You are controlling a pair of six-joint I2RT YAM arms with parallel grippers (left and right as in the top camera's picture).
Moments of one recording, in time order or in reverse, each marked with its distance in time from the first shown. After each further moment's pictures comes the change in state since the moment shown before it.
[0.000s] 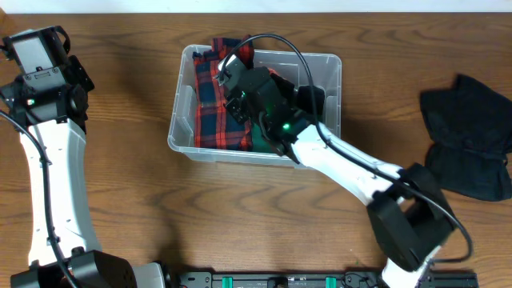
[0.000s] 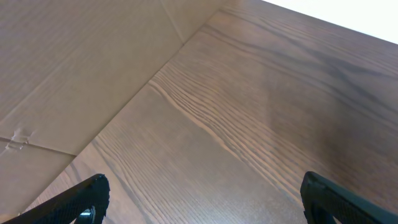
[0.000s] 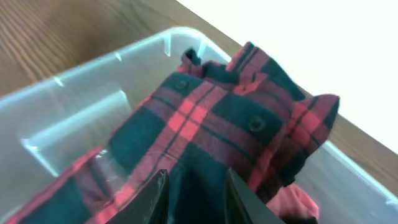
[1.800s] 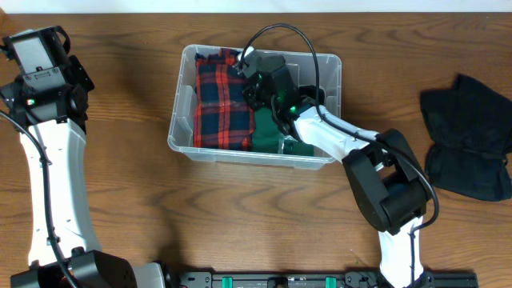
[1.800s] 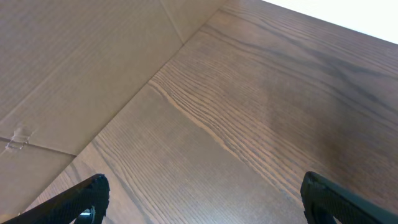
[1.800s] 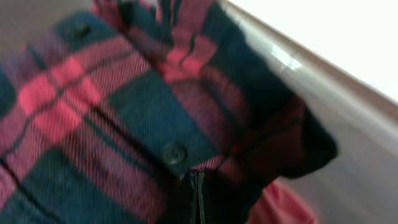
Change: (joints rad) left arm 0.000 0.000 0.000 0.000 0.000 0.000; right arm -0.141 0.213 0.055 0.097 -0.111 -0.010
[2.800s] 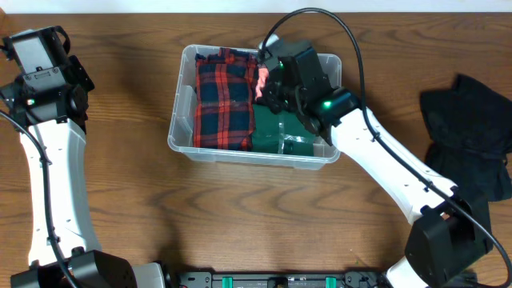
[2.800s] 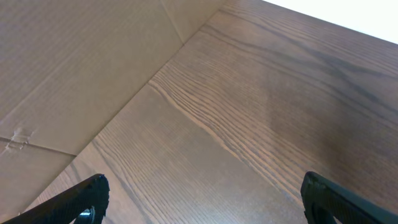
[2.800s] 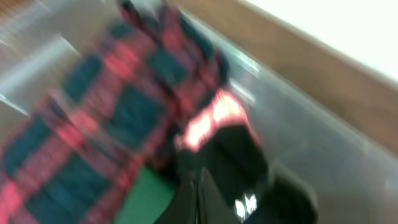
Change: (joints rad) left arm 0.000 0.000 0.000 0.000 0.000 0.000; right arm -0.018 -0.373 0.026 -0.590 0.048 0.114
